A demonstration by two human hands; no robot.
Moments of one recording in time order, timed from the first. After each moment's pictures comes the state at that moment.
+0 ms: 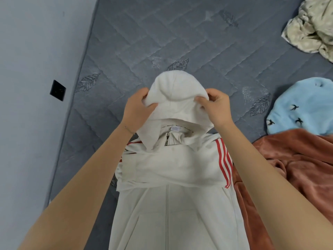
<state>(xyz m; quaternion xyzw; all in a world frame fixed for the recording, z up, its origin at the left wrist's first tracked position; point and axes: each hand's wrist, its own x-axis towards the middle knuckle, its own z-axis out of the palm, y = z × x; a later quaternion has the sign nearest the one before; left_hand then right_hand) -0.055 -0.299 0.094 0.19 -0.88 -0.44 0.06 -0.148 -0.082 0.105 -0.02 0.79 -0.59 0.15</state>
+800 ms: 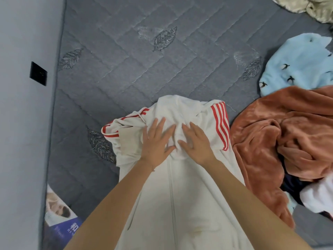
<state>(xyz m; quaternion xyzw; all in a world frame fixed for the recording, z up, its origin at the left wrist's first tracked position) 0.111 -0.199 -0.033 0.00 -0.99 -0.14 -0.08 0.056 -0.016 -0.007 -0.16 0.92 -0.25 0.25</state>
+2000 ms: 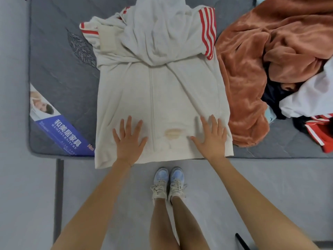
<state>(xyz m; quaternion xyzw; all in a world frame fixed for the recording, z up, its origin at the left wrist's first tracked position) 0.438 -0.081 -0.069 0.19 -0.95 -0.14 -0.19 0.333 0.189 -0.046 -0.09 0.97 -0.12 0.22</state>
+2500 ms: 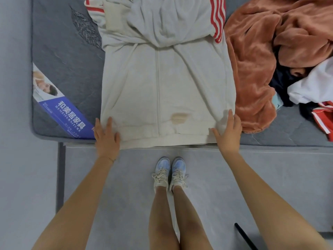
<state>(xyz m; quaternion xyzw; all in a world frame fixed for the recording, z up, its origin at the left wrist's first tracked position) 0.512 -0.133 -0.074 0.38 -0.88 -0.23 -0.14 0.361 0.229 -0.054 0.03 0.96 -0.23 0.14</state>
